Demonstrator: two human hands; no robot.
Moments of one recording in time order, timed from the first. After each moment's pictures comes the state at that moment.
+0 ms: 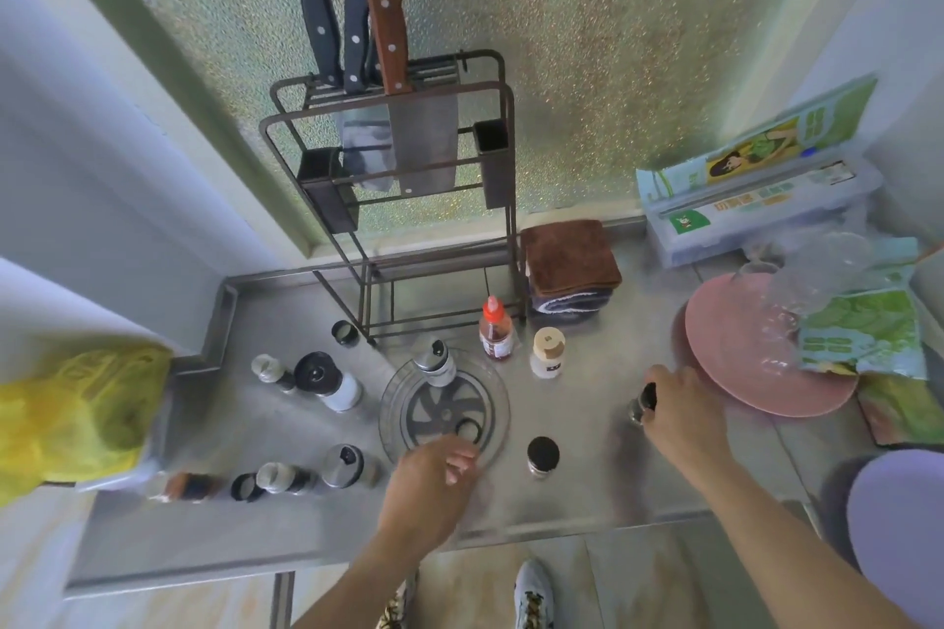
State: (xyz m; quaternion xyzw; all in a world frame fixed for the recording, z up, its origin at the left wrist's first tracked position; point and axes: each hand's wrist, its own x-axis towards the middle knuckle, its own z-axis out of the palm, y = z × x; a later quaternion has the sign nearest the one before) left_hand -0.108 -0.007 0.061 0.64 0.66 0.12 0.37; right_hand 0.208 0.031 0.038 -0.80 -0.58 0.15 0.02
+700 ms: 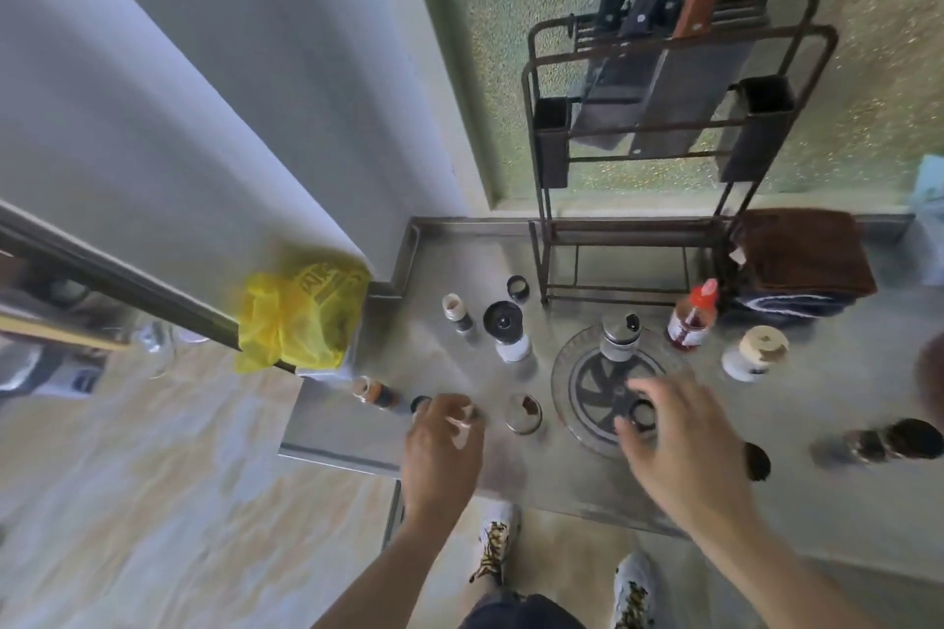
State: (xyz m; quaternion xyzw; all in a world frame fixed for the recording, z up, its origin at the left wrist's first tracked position) left_hand -0.281 -0.048 0.074 0.50 0.81 0.26 0.18; right_hand -0.030 -0.005 0.106 -0.64 -0.73 0.19 0.16
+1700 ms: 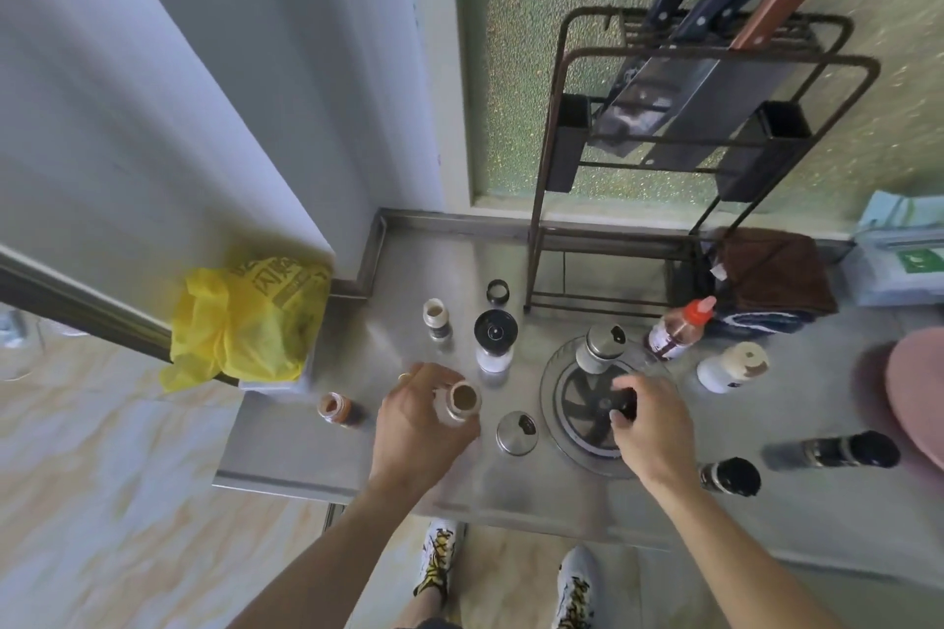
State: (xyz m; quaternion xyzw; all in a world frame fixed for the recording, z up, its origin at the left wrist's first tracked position) left_hand -0.346 0.007 0.061 0.57 0.73 0.27 0.26; right_hand -0.072 0.046 0.021 -0.73 -0.63 0.23 0.12
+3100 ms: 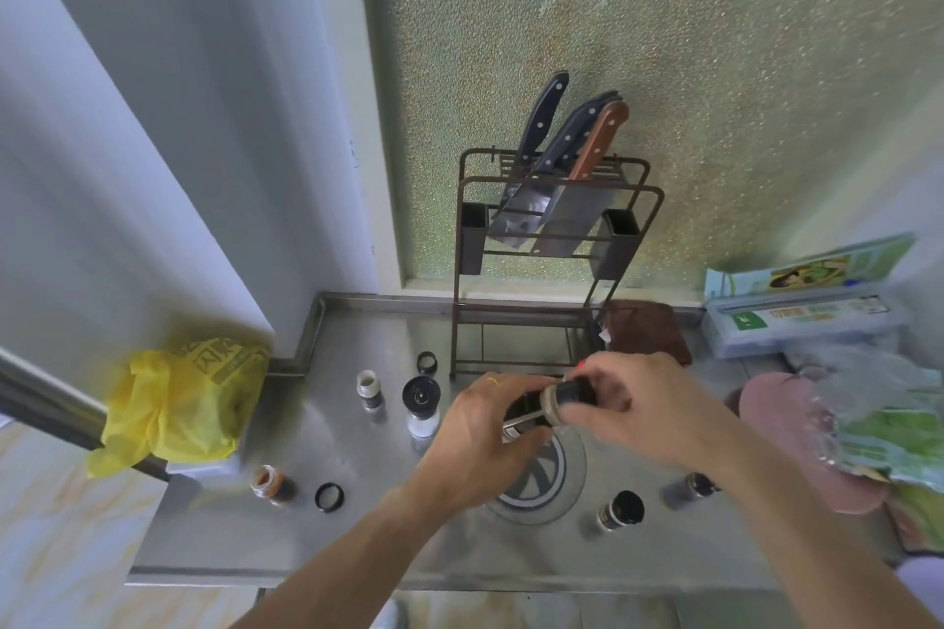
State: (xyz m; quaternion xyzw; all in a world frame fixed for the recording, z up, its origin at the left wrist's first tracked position) left_hand -0.226 0.030 0.213 0.75 0.50 0.30 0.32; right_hand -0.019 0.051 0.272 -0.57 -0.77 0.28 0.11
